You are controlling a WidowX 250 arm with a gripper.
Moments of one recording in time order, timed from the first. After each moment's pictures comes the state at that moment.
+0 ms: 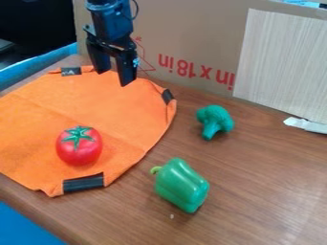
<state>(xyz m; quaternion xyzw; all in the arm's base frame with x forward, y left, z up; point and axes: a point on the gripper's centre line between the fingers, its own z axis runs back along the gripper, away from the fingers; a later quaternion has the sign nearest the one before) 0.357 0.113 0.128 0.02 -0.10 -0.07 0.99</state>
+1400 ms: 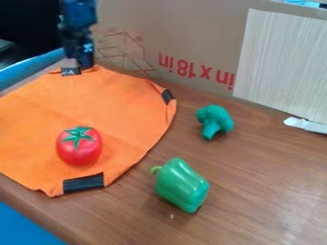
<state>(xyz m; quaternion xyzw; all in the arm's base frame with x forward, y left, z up) 0.368 0.206 0.120 0.01 -0.03 -0.21 0.98</state>
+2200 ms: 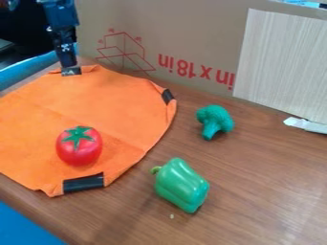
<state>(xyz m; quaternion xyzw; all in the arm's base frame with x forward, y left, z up) 0.383 0.252 0.102 -0.03 -0.06 -0.29 0.95</state>
